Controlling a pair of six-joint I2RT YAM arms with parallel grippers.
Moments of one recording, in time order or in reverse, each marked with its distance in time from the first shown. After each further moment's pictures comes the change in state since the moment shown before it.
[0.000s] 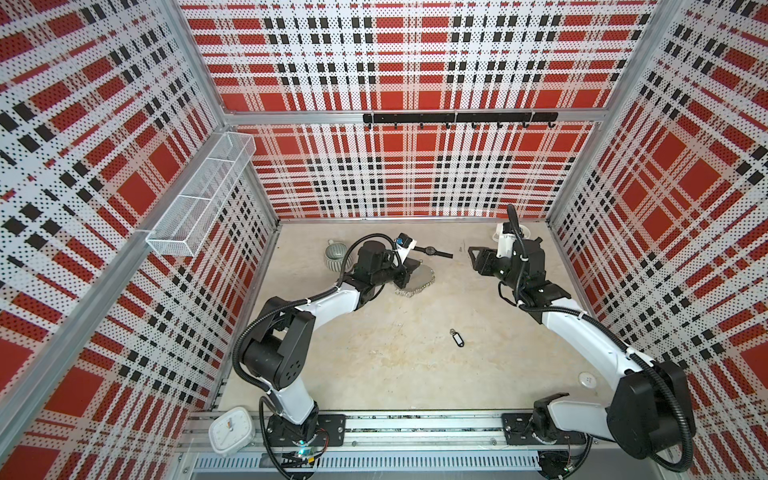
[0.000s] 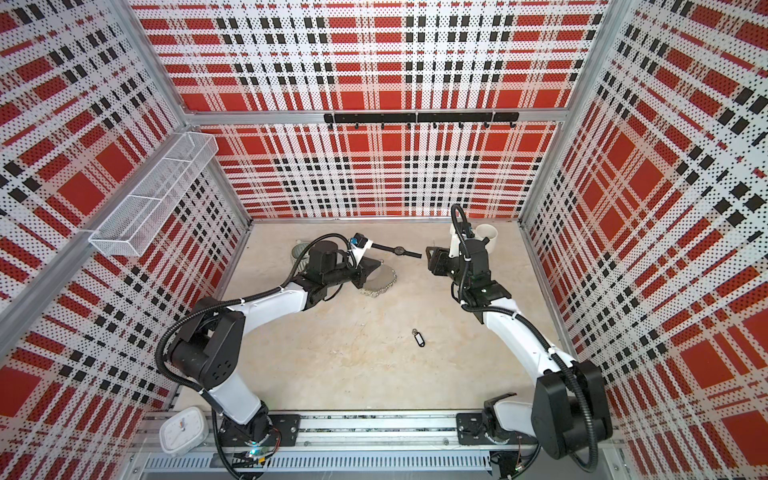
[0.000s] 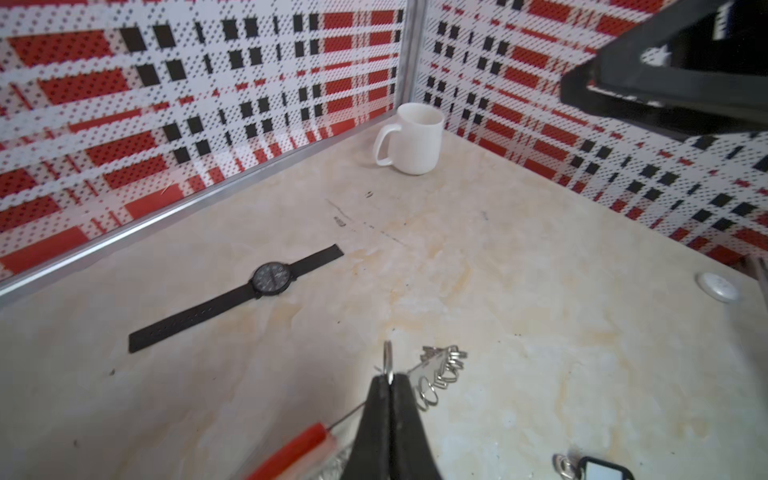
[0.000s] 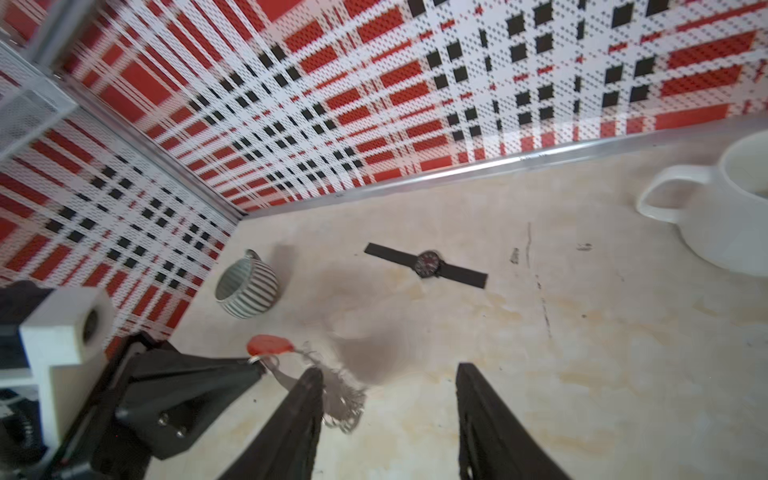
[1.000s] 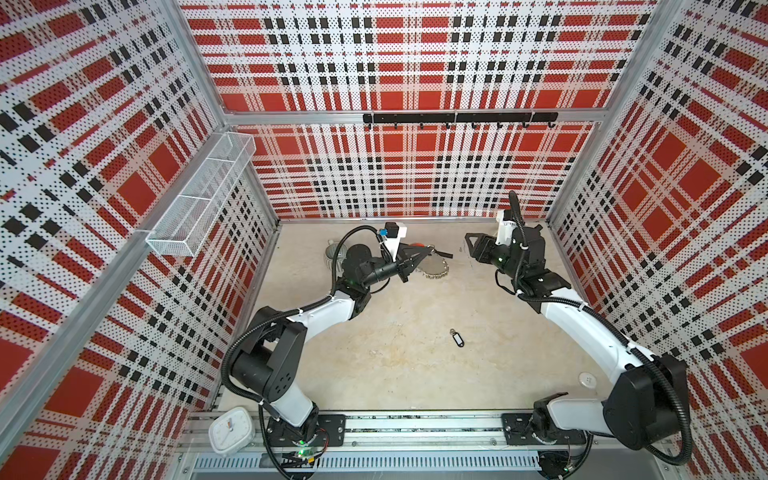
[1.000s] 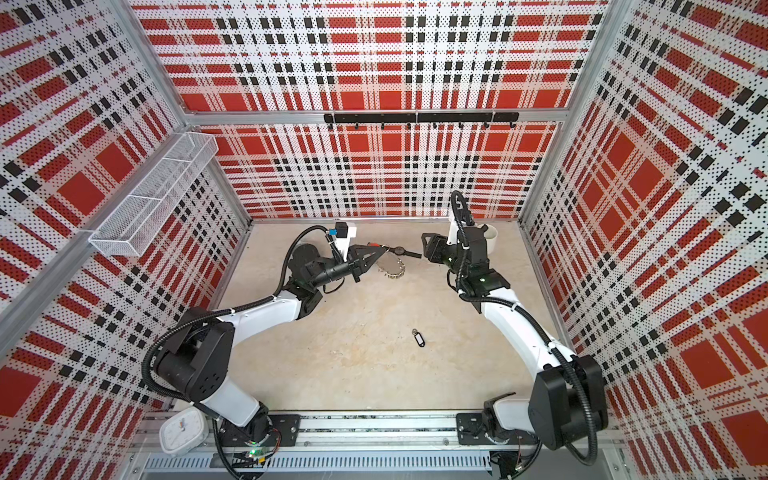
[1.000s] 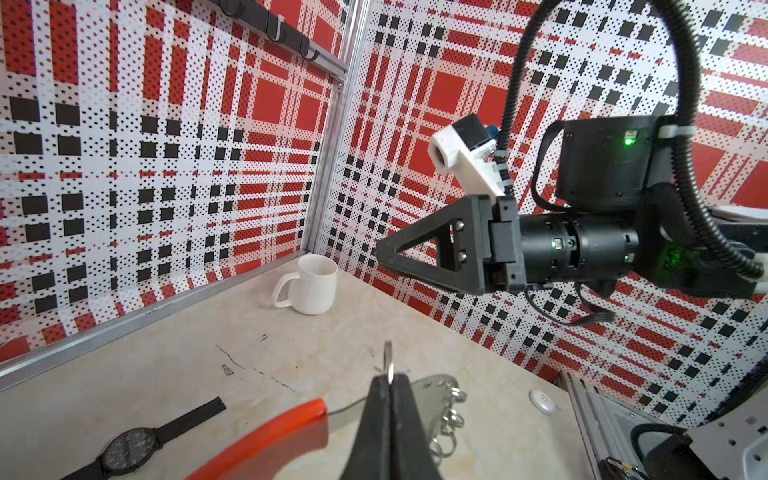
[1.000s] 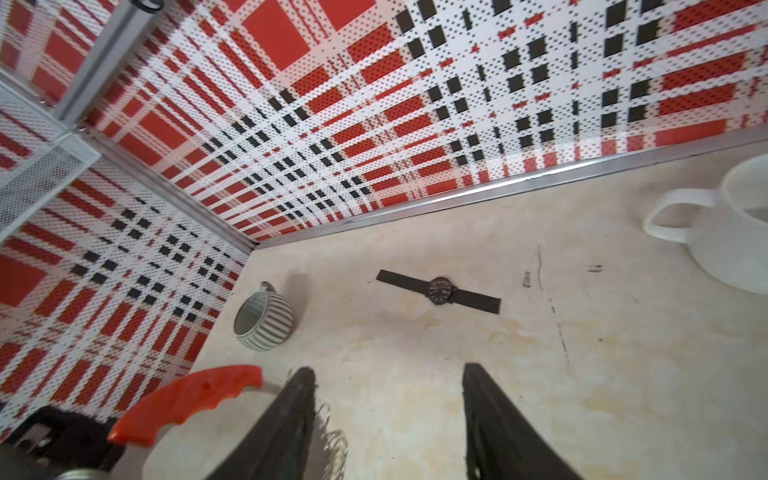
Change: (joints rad) left arm -0.013 -0.075 -0.140 0.550 0.161 -0.411; right arm 0.009 0.034 0.067 -0.027 0.074 0.045
